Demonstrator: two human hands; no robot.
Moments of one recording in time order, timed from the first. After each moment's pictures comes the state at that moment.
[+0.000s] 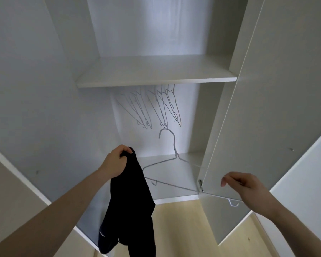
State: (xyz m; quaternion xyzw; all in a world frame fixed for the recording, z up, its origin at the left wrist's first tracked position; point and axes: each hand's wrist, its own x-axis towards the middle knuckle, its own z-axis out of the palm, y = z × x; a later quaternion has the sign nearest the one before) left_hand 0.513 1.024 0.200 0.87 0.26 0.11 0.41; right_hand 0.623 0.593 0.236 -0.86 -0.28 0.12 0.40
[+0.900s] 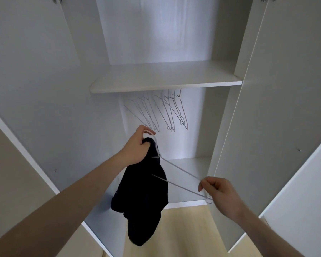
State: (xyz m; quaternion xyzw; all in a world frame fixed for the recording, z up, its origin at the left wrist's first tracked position) left_hand 0.518 0.978 0.280 0.85 0.11 0.17 0.48; right_hand 0.579 0.666 0.201 -0.79 -0.28 0.14 0.52
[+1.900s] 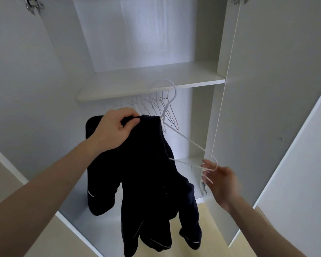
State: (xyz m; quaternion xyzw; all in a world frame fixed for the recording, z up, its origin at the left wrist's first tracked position) left_hand 0.507 0.999 0.368 0.93 -0.06 0.30 0.22; right_hand 0.602 0.668 0.179 -0.49 -0.02 0.23 0.84
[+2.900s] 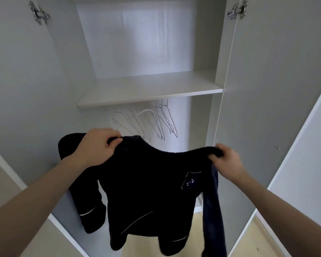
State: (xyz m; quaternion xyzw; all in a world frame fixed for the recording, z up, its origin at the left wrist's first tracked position) left_hand 0.482 1.040 0.348 0.97 0.00 0.25 0.08; right_hand 0.674 0.657 0.245 -0.87 -0.19 -0.06 0.45
